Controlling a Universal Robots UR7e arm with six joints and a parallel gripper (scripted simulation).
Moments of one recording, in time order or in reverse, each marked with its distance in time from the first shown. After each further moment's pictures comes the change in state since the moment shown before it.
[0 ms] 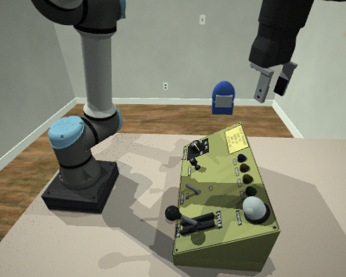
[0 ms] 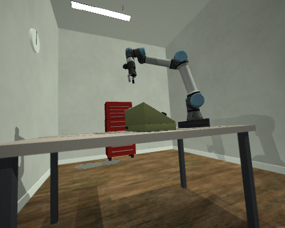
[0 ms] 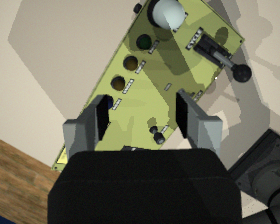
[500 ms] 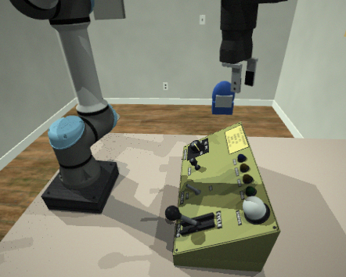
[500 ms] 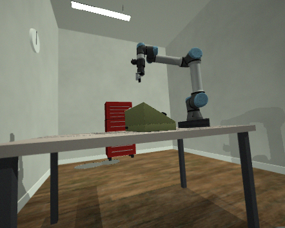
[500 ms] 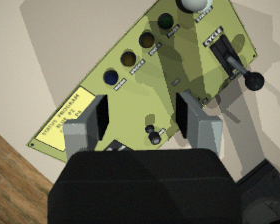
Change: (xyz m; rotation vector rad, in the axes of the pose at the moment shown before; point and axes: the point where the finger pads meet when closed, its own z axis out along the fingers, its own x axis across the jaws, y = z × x) arm -0.017 0.091 0.029 0.175 0.012 -0.221
